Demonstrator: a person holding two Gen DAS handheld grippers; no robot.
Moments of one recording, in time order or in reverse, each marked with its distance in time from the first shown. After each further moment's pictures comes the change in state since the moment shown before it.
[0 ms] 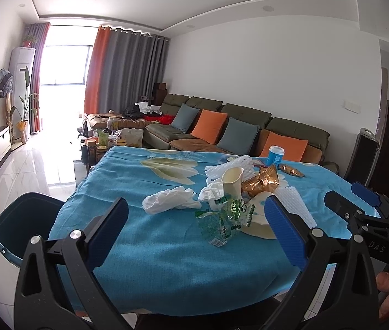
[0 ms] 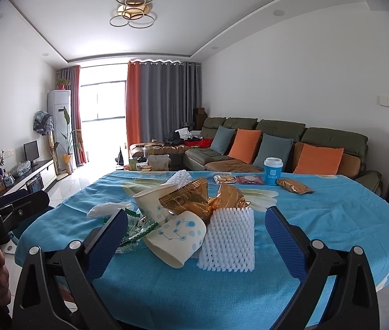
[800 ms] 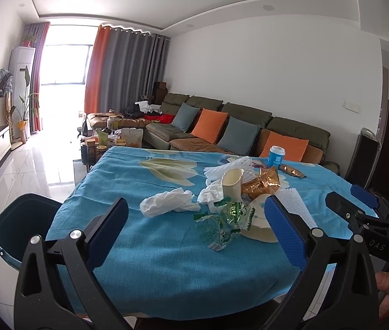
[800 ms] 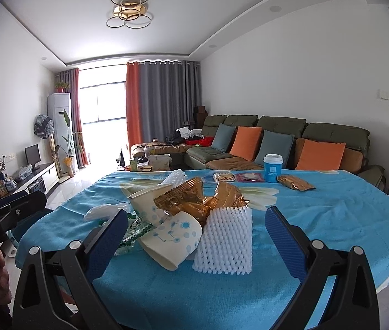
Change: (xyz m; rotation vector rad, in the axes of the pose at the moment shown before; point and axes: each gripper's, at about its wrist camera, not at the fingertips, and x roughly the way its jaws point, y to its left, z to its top) left arm 0.011 0.001 0.005 -0.012 0.008 0.002; right arm 0.006 -0.012 -0.001 0.023 0.007 0.017
